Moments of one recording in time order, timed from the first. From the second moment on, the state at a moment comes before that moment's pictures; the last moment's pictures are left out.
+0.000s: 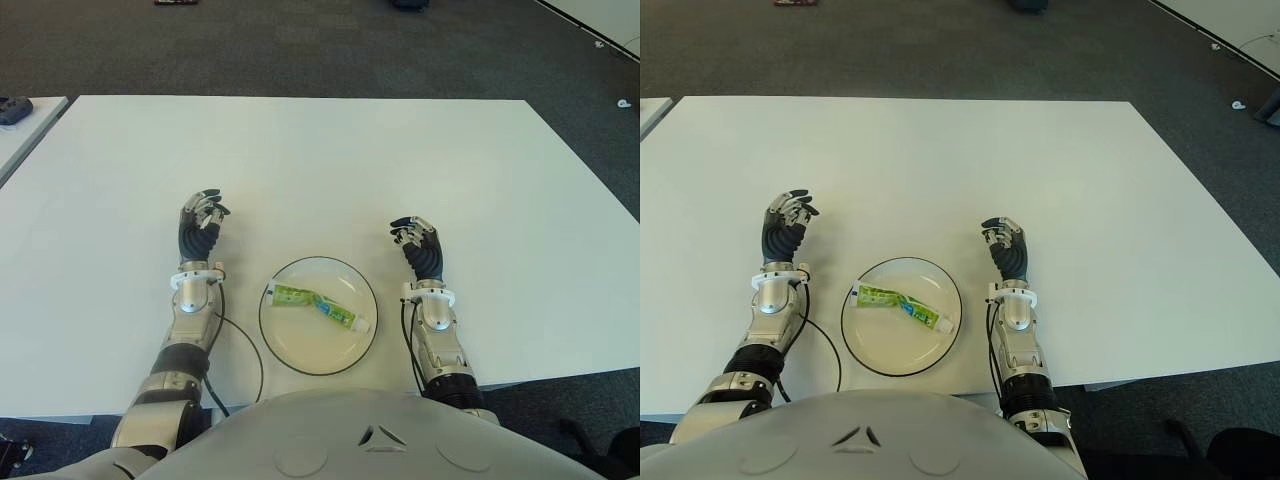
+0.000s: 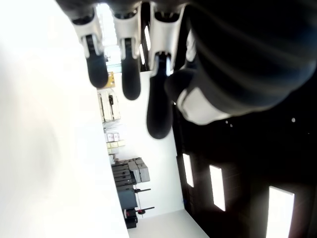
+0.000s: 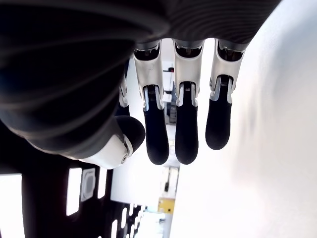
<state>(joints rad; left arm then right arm) -0.07 0.11 0.14 0.72 0.06 -0.67 0.21 0.06 -0.01 -0.01 0.34 -0.13 -0.36 -0.17</state>
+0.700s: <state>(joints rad) -0.09 0.11 0.14 0.77 0.06 -0.69 0.20 0.06 -0.01 -0.01 0.34 -0.14 -0.34 -0.17</state>
